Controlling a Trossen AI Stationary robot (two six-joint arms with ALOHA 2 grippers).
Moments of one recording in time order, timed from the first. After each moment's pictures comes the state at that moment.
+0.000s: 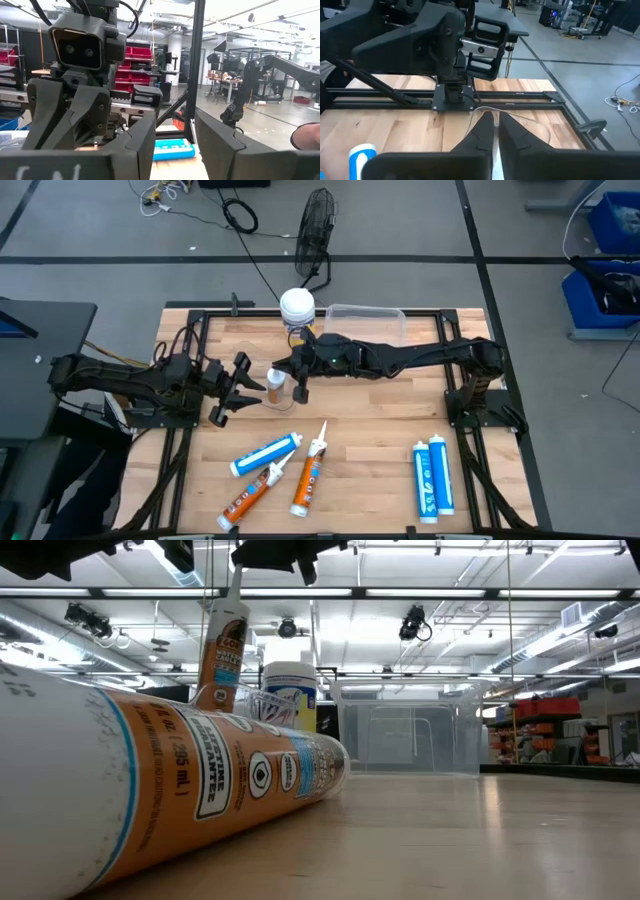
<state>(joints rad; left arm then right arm) -0.05 0.72 0.39 0.59 0.18 -0.12 -0.02 1.85 1.57 0.01 0.08 -0.08</state>
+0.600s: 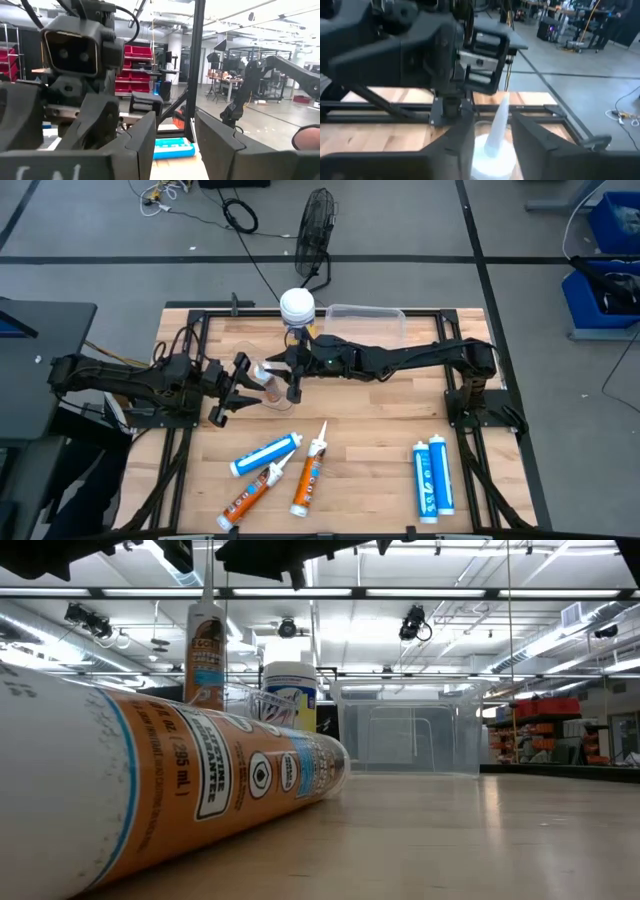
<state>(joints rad) -0.05 0.72 0.39 0.57 0.18 -0.12 -0.02 1.90 1.57 0.15 0.07 -0.09</state>
